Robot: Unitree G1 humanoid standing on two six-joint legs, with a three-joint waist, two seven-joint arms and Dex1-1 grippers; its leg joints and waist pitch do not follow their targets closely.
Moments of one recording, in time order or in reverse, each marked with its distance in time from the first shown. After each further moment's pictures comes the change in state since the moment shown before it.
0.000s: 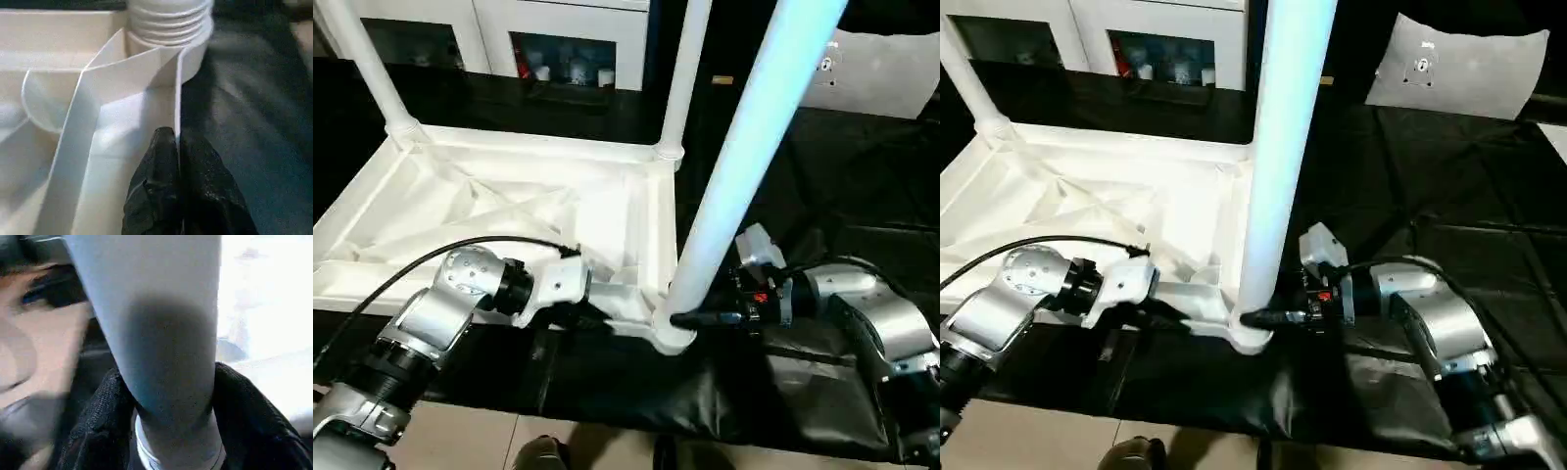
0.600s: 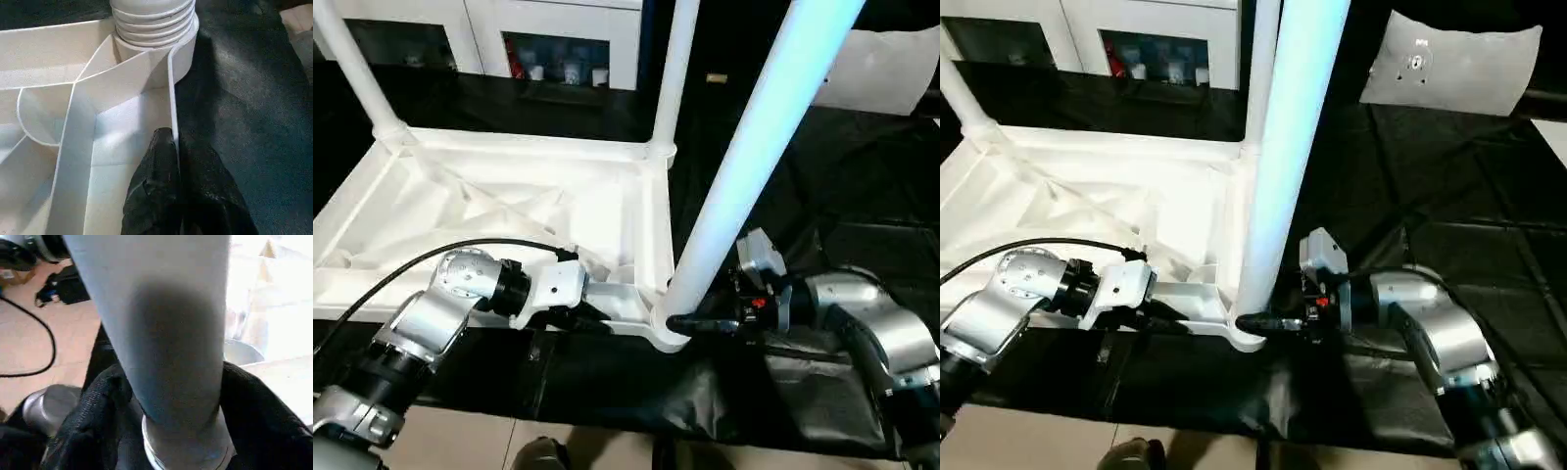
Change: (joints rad) left arm 0.008 0.073 -0.046 0.019 -0.003 -0.213 -0.108; right arm -0.012 -0.070 0.048 -0.009 0.040 -0.014 0.143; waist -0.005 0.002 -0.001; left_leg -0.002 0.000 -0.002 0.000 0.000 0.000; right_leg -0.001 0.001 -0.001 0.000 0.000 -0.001
